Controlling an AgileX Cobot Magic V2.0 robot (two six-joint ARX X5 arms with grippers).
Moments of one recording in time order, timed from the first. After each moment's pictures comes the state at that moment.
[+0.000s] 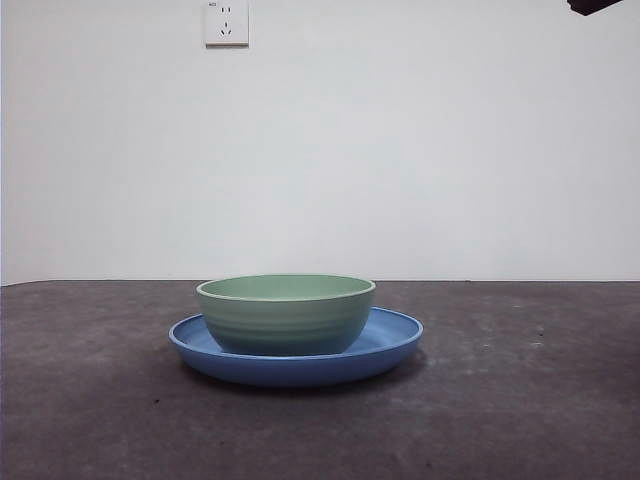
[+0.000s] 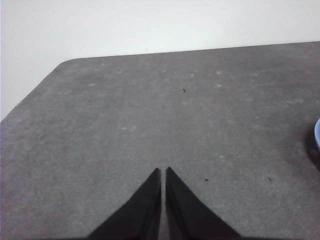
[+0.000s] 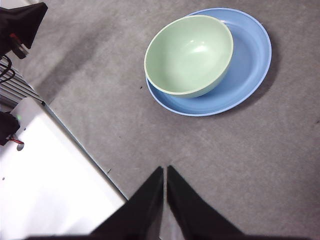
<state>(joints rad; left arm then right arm) 0.06 0.01 0.03 -0.18 0.10 0.09 0.48 0.81 0.95 -0.92 -0.45 0.10</state>
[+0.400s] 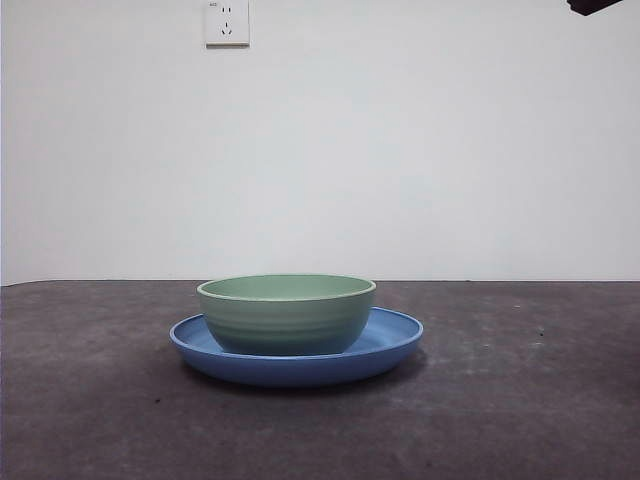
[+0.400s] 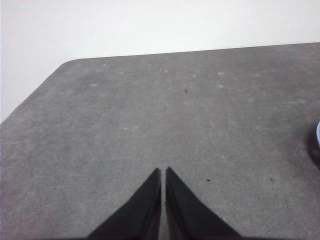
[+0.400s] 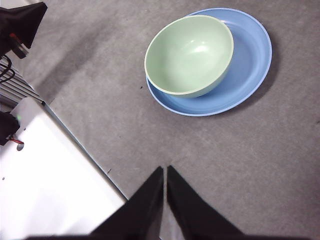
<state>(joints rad) 0.06 0.01 0.03 -0.18 0.09 0.09 0.48 0.81 0.95 -0.92 -0.45 0.10</state>
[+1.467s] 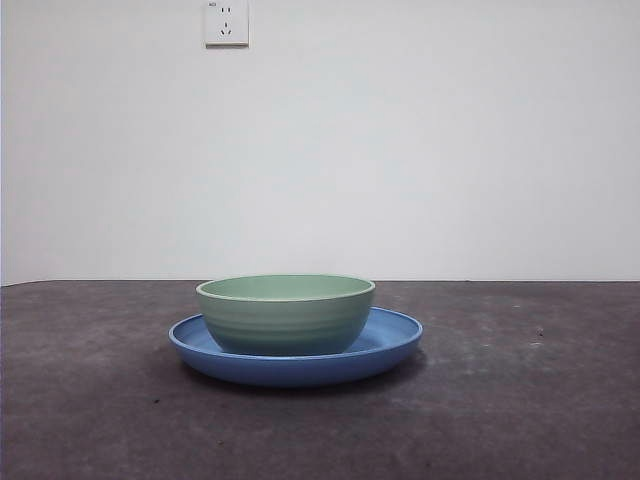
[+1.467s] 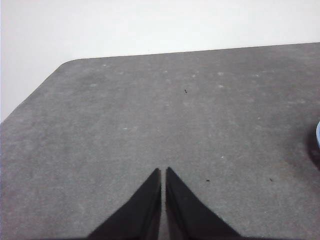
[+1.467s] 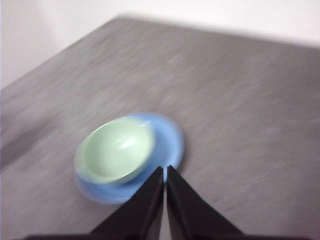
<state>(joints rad) 0.06 0.01 0.03 -0.18 0.09 0.09 0.16 0.55 0.83 -0.65 -0.44 0.01</state>
